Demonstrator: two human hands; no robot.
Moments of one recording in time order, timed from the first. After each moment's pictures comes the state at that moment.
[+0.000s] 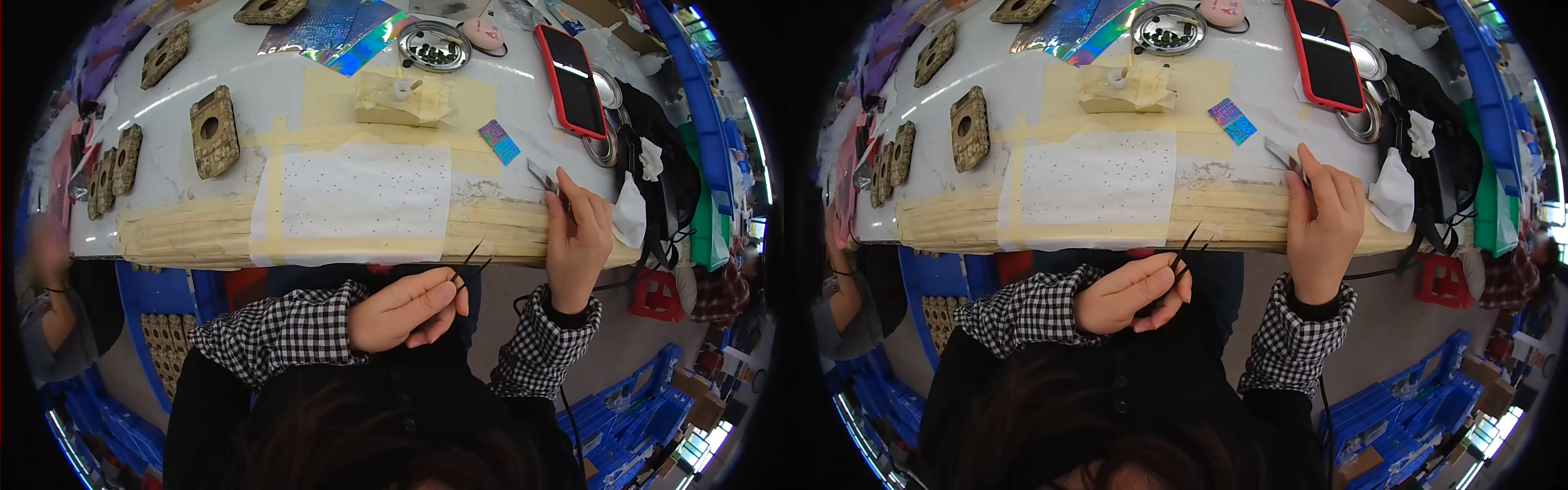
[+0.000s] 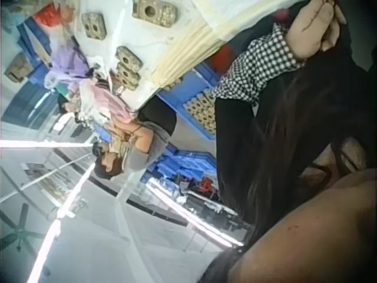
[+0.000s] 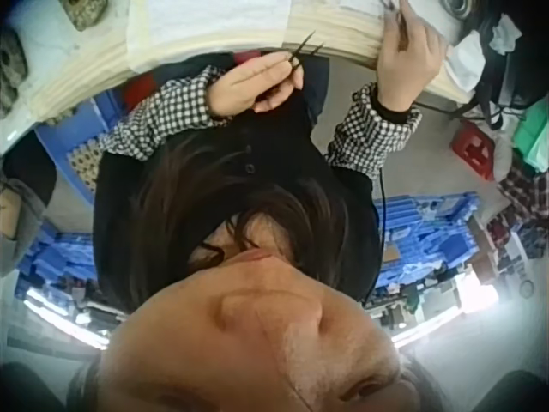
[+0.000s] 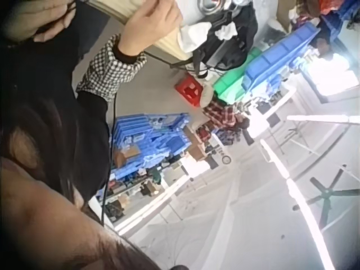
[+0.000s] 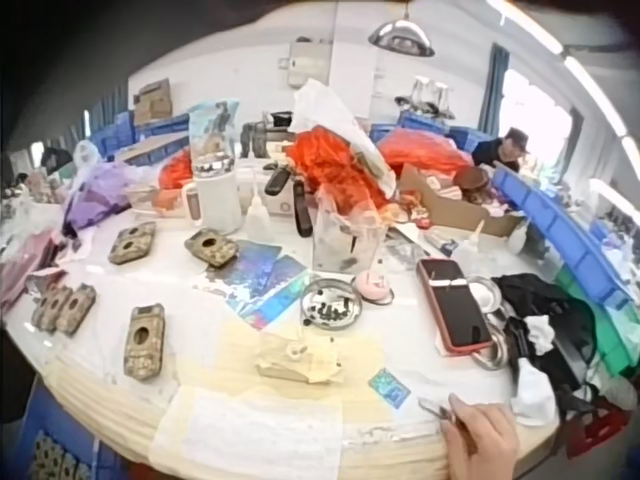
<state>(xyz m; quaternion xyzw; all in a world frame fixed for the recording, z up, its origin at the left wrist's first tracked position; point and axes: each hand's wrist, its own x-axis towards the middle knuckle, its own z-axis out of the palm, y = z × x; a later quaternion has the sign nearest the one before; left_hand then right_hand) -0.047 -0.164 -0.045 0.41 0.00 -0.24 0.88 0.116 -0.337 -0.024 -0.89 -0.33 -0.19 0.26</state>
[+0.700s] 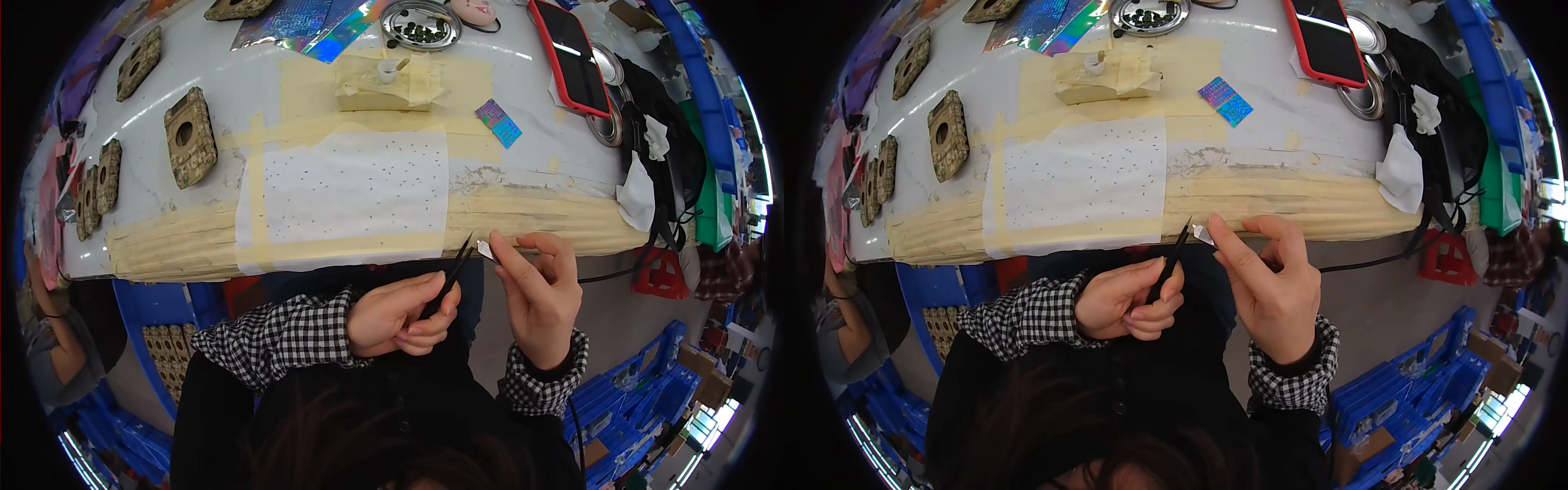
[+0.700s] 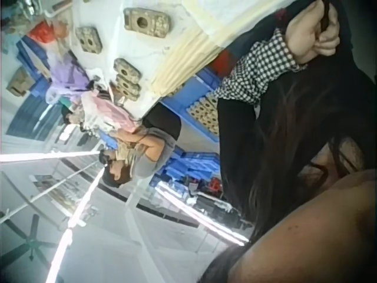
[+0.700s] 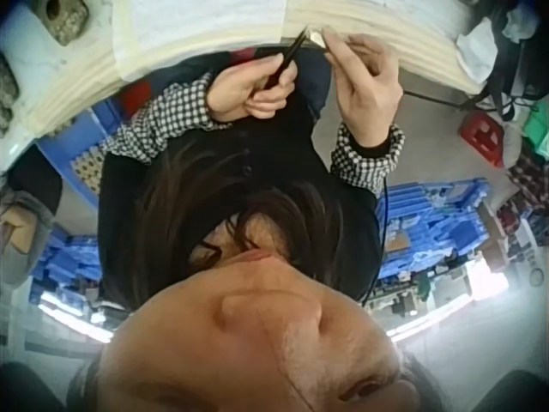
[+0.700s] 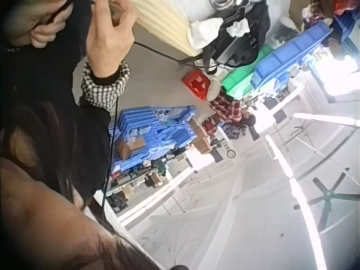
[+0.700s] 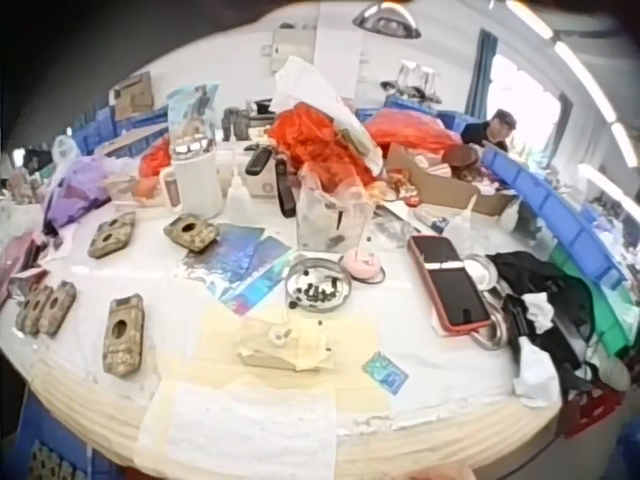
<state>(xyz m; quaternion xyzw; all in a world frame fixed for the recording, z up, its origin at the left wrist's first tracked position) -0.052 -0.164 -0.065 0.11 0.05 -0.35 0.93 0.043 -0.340 -0.015 -0.88 -0.37 -0.03 0.30</state>
